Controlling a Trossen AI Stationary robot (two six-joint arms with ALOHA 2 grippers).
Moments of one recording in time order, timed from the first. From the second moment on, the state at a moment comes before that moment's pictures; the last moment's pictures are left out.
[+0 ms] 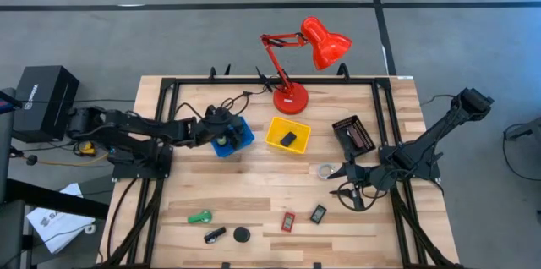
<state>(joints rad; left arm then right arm) 0.13 1.27 0.51 0.17 -0.53 -0.33 0.67 0.94 0.34 0.04 0.47 0.38</state>
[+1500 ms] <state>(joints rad) 0.07 1.13 0.51 0.18 -0.55 -0.34 0.67 0.94 0.34 0.04 0.47 0.39</state>
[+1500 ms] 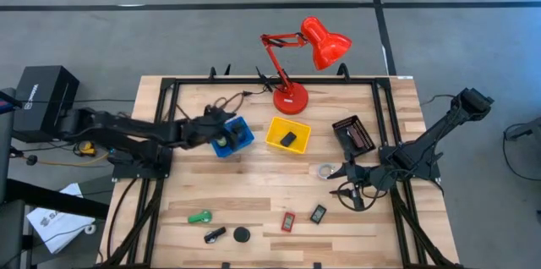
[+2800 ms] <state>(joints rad) -0.36 1.20 0.51 0.48 -0.41 -0.54 0.50 0.96 0.34 0.31 0.47 0.40</state>
